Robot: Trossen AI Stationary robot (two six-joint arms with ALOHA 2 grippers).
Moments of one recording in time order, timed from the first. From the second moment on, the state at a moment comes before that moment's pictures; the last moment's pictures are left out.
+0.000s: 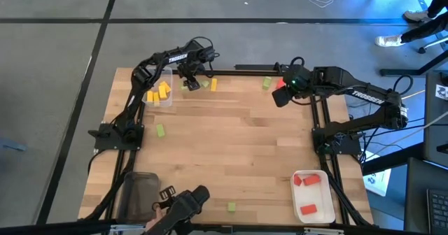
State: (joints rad) left arm 0.79 2.27 1.84 -1.38 -0.31 0.19; right arm -0.30 1.21 1.34 -1.22 0.28 0.66
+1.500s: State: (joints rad) left arm 0.77 2.27 1.69 -1.27 -0.27 0.19; right arm -0.35 1.21 1.34 -1.21 0.23 0.64
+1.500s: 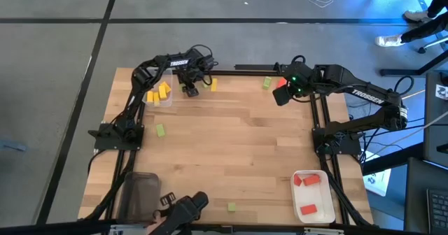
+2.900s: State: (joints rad) left arm 0.19 1.28 1.47 -1.57 0.23 -0.38; right arm -0.35 1.21 1.34 -1.21 0.23 0.64
